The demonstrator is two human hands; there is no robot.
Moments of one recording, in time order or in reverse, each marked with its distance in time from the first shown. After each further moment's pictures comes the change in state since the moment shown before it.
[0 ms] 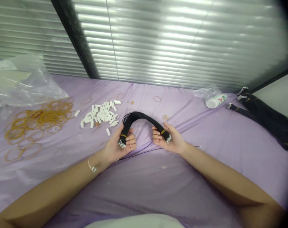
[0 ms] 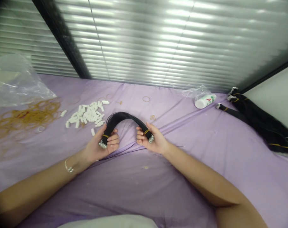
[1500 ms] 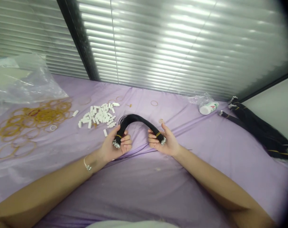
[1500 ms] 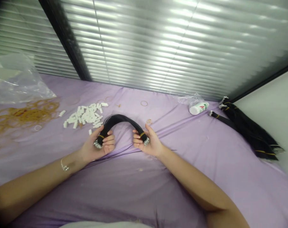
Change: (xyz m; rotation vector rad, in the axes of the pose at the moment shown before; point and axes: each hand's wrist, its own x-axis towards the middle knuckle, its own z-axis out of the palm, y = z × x) left_hand -0.004 0.003 0.002 -0.071 -0.067 -0.031; right_hand -0.001 -0.003 0.000 -0.029 -0.077 0.037
